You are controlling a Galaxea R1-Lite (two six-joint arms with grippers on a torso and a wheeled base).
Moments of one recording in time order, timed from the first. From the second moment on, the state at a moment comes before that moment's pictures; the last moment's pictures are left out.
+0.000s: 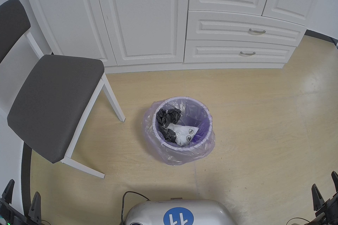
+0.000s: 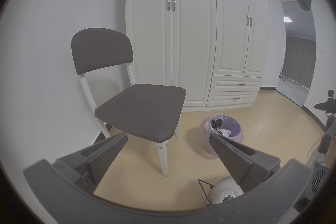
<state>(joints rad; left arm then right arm) 0.00 0.02 -0.02 0.00 0.02 -0.02 0.00 0.01 -0.02 0.00 0.00 0.00</state>
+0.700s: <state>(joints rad) 0.00 0.02 -0.02 0.00 0.02 -0.02 0.00 0.02 -0.02 0.00 0.00 0.00</state>
